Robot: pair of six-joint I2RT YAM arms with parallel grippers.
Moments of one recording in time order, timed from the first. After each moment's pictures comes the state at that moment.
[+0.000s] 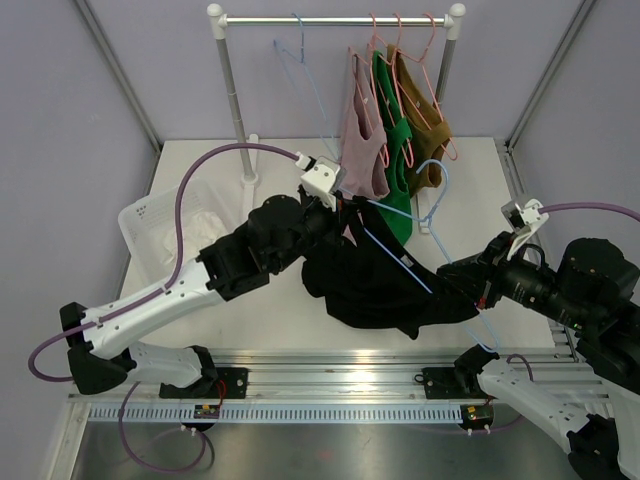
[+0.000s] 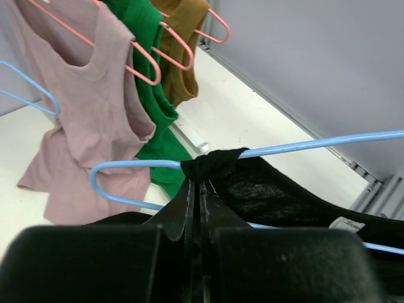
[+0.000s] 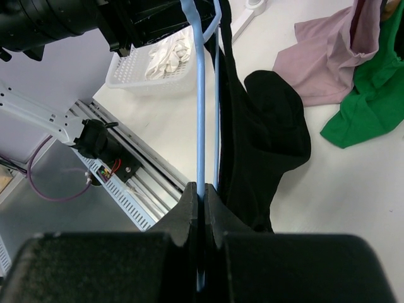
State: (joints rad) left arm -1.08 1.25 1.33 -0.19 -0.32 -0.19; right arm 0.58 0.71 1.52 -1.10 -0.25 0.29
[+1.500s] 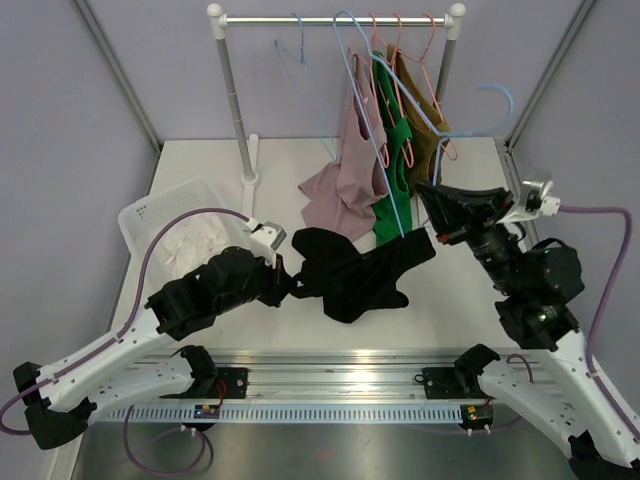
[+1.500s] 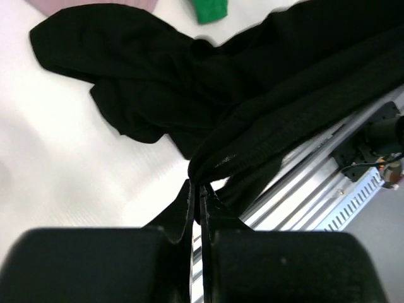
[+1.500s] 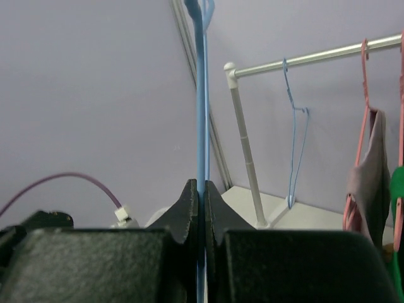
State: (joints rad) left arm -0.94 0.80 0.83 -0.57 -0.10 -0.45; right arm 0.58 0.71 1.07 0.11 -0.09 0.38
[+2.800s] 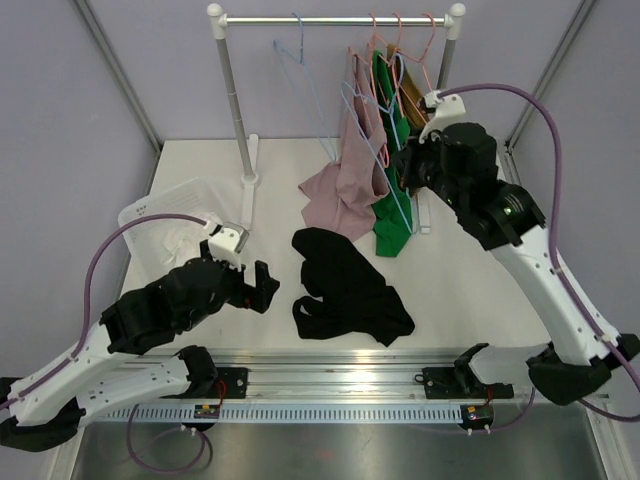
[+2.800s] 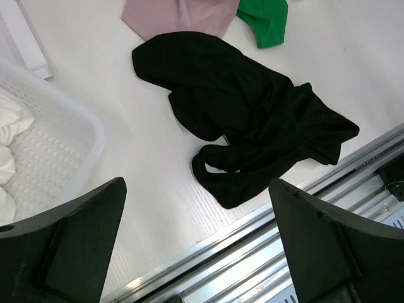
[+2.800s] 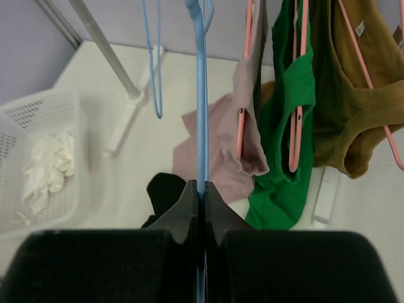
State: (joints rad) left arm -1.03 0.67 0.98 -0.85 -0.39 -0.42; right arm 0.58 1.23 1.63 -0.62 0.18 0.23
